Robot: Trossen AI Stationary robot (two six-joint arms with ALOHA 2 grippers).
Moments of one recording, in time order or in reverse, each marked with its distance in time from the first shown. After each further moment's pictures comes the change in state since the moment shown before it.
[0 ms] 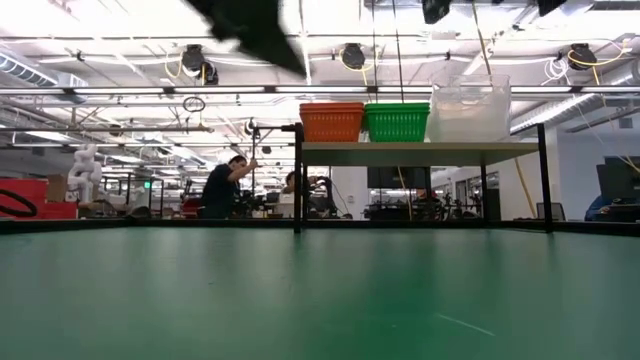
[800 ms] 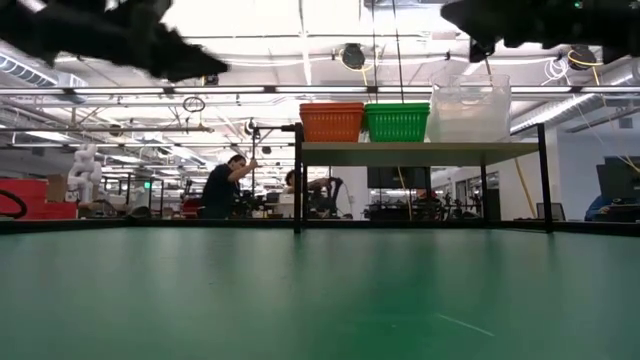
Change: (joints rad) left arm 0.455 -0.853 -0.814 0.699 0.609 0.449; right arm 0.185 -0.204 -0.442 0.377 0.395 -0.054
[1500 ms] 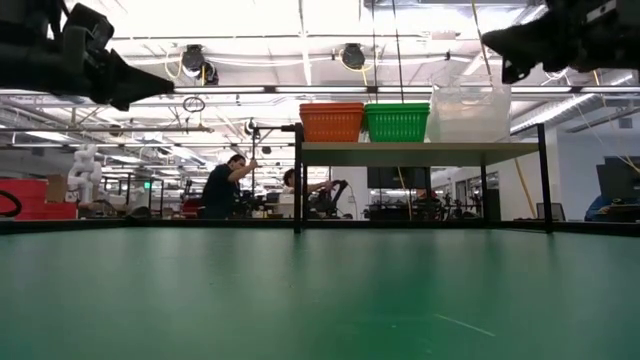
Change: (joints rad) left arm 0.228 -0.665 -0.242 -0.343 0.223 -0.110; right arm -0.089 -0.404 -0.131 -0.305 -0.103 0.001
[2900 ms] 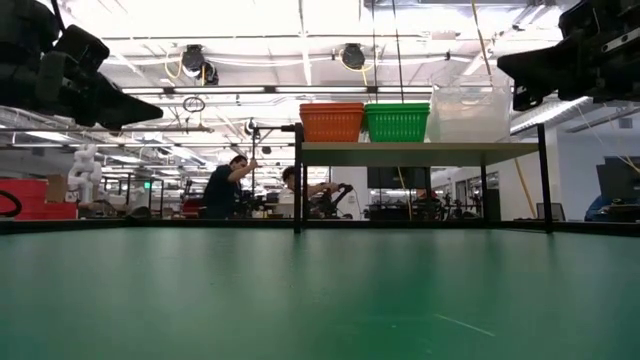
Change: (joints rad) left arm -0.006 -0.142 -0.050 -0.207 0.045 -0.007; right arm 0.000 -0.214 -0.161 0.018 -0.022 0.068
